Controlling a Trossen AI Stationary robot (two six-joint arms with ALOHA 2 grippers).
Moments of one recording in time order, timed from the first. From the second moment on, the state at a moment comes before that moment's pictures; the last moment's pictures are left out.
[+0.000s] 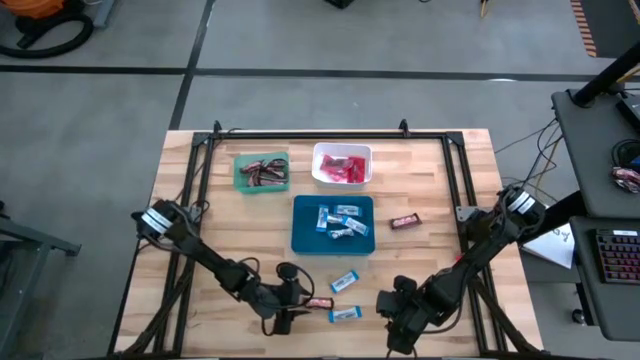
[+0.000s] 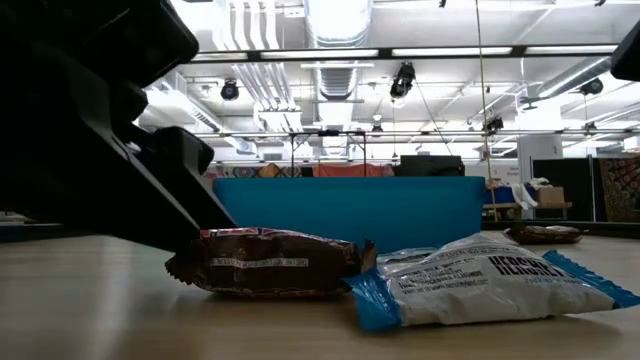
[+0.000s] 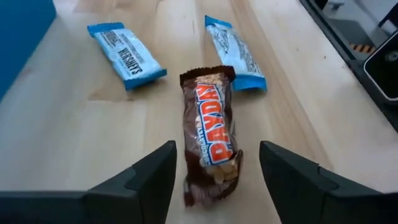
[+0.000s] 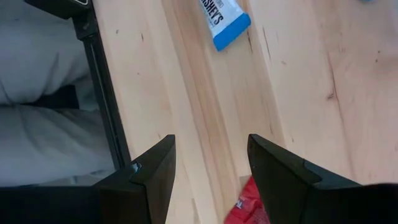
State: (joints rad) left arm -0.65 1.92 0.79 0.52 -0.41 -0.41; right arm 0.76 1.76 1.22 -0.63 0.08 1.03
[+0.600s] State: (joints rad) left arm -0.65 2.00 0.79 0.65 -0.41 -0.46; right arm 0.76 1.76 1.22 -0.63 0.12 1.04
